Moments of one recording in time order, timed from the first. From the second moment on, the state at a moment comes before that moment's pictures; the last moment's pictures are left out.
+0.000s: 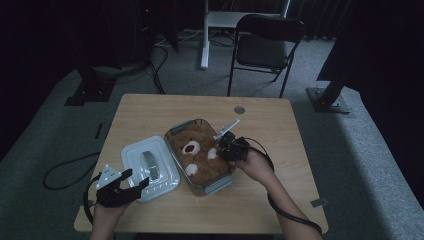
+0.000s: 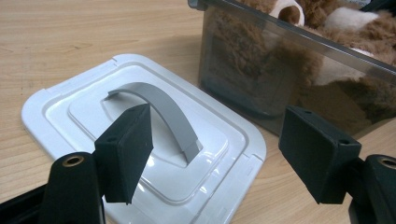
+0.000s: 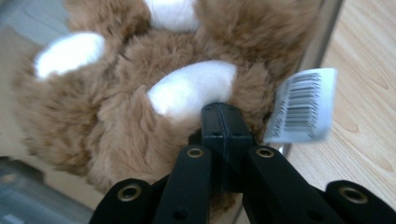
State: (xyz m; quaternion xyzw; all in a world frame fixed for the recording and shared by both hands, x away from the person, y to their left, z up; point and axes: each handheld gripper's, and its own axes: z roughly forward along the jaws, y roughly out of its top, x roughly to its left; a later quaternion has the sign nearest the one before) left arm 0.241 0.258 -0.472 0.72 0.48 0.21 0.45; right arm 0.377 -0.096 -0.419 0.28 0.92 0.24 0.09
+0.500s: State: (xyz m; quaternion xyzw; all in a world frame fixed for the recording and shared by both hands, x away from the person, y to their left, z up) left arm 0.240 0.257 -0.475 0.72 0.48 0.20 0.45; right arm 0.395 -0.065 -0.444 0.26 0.95 0.12 0.12
